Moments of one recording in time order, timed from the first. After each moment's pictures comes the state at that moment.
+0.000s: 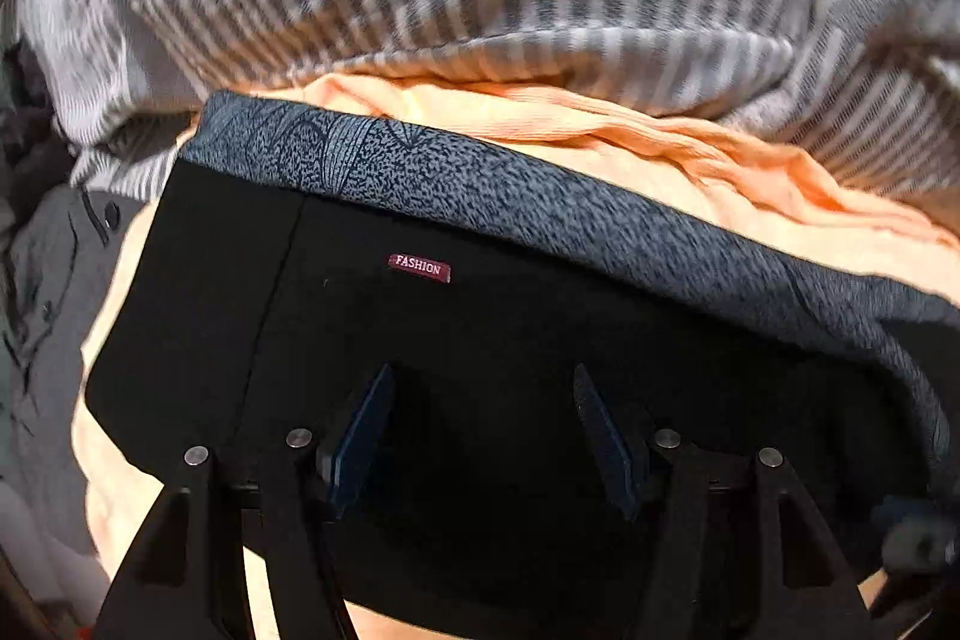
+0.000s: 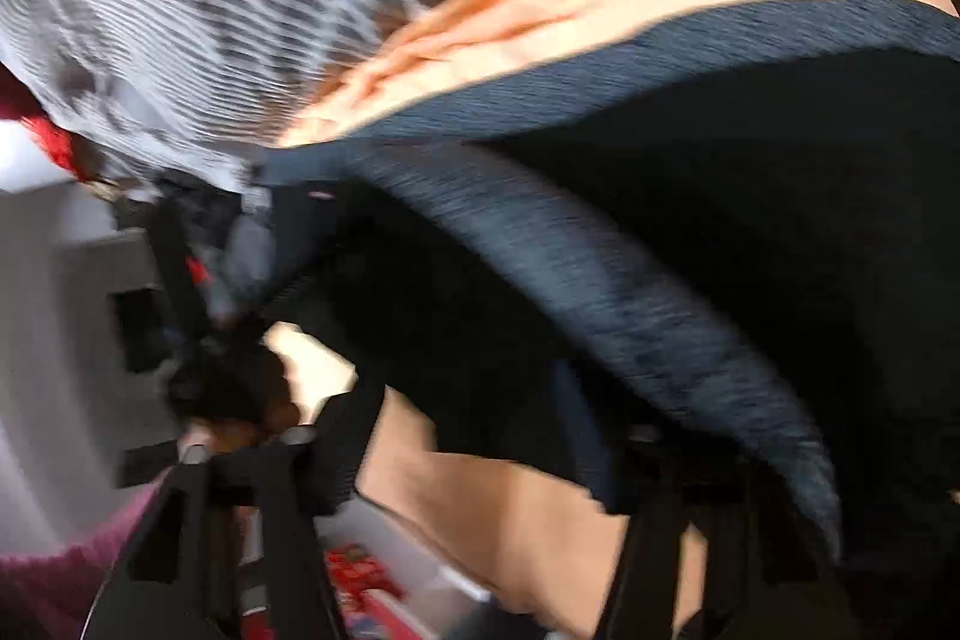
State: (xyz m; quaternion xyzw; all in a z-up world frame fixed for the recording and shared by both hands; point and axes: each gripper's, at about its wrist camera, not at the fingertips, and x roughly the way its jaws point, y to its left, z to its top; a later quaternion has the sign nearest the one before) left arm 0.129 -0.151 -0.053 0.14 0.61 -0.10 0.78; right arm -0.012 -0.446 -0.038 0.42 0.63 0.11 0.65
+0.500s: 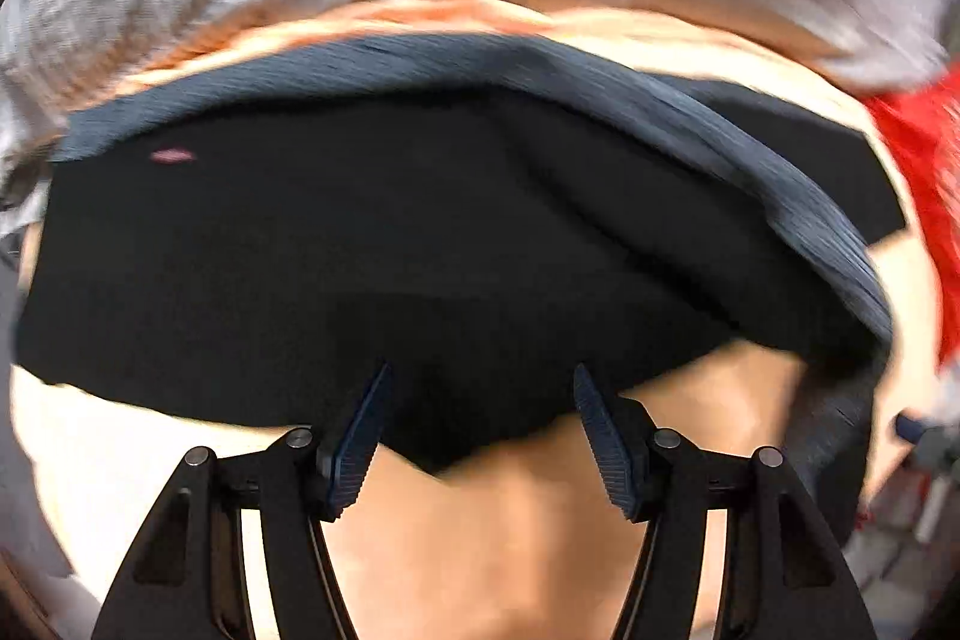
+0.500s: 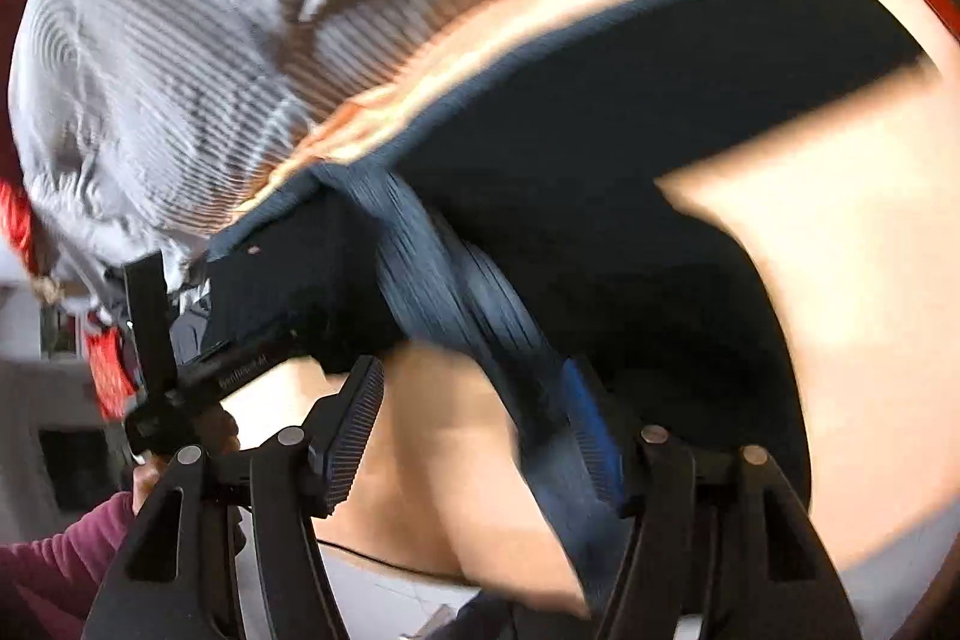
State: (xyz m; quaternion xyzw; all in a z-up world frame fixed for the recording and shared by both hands) left arm -0.004 -0.210 -0.024 0.16 0.64 -0.29 0.70; right arm -0.229 -0.484 0.058 0.43 0.54 -0.11 0.71
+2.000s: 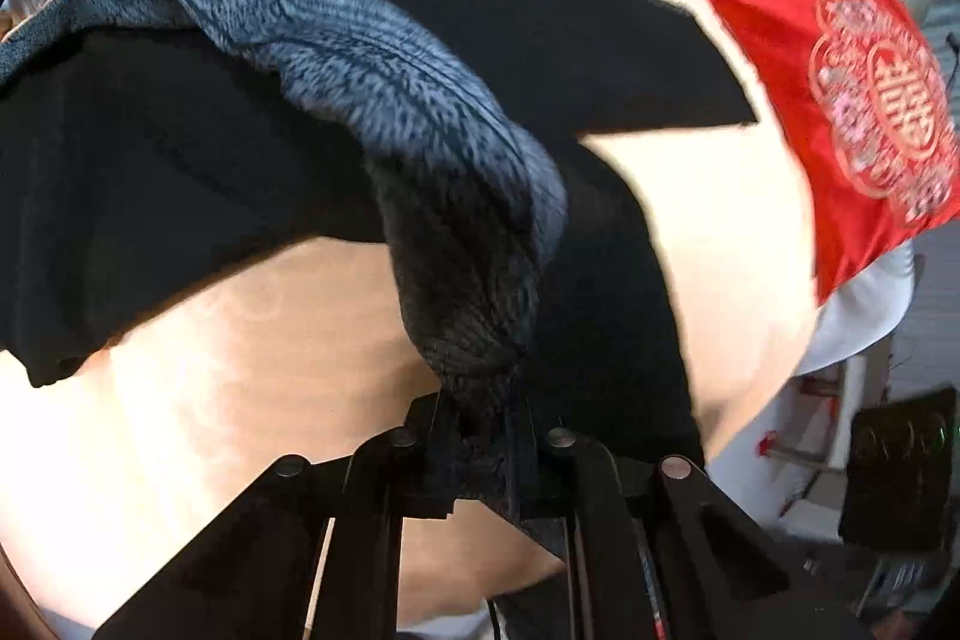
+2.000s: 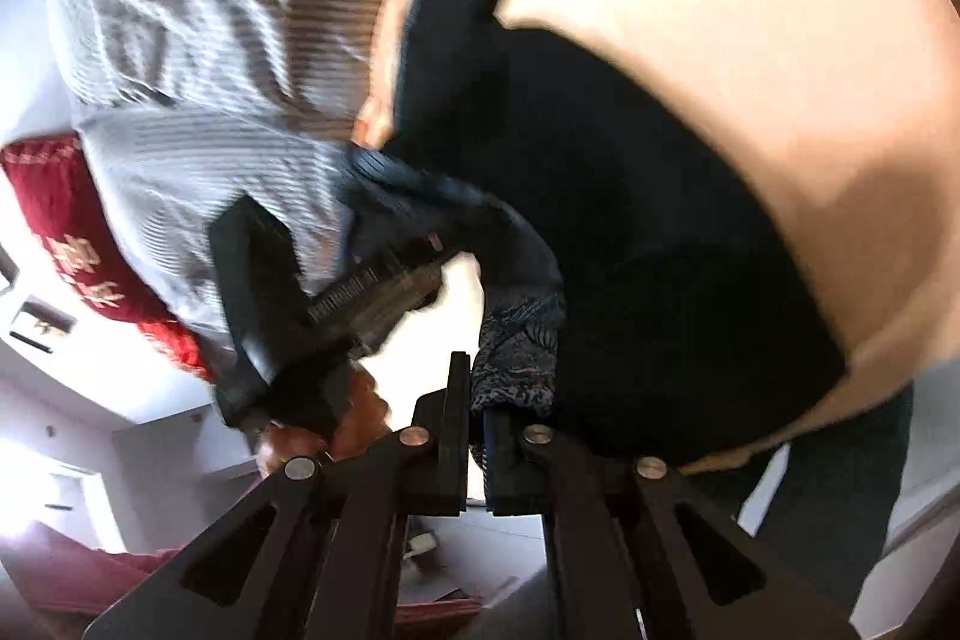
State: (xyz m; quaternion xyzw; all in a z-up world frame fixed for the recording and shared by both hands) left arm -0.111 -0.341 -0.019 0.11 0.70 -0.38 0.60; right arm -0.351 -0.518 0.004 0.68 0.40 -0.01 0.61
